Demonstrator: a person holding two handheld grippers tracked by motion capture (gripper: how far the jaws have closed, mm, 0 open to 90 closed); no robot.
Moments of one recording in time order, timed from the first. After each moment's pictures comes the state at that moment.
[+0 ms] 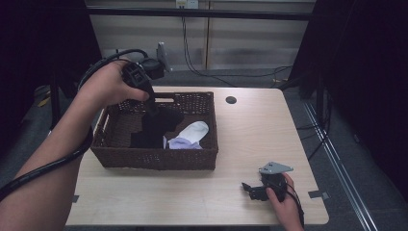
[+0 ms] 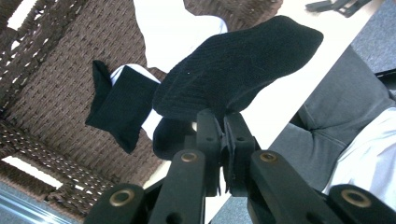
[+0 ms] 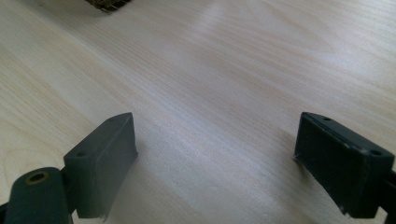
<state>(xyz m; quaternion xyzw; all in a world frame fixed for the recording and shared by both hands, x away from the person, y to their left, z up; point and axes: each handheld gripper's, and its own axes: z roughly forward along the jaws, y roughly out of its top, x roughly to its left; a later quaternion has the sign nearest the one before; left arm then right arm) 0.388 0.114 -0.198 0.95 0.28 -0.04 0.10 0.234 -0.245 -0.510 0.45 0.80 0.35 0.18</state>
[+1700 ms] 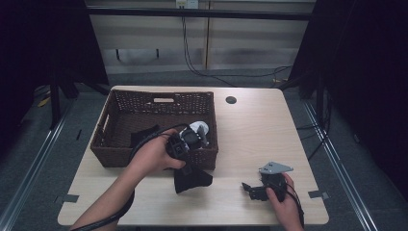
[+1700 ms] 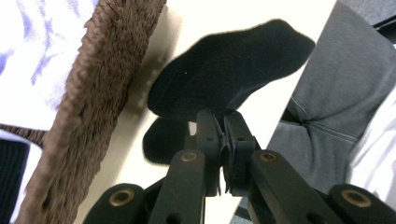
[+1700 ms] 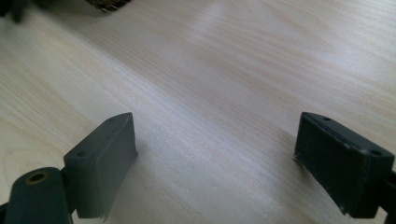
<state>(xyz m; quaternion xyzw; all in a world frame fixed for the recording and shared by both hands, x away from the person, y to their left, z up) 0.322 0.040 -0.363 0.98 0.18 -0.10 0.09 0.233 -0.245 -0.510 0.45 0.80 0.35 0.18</state>
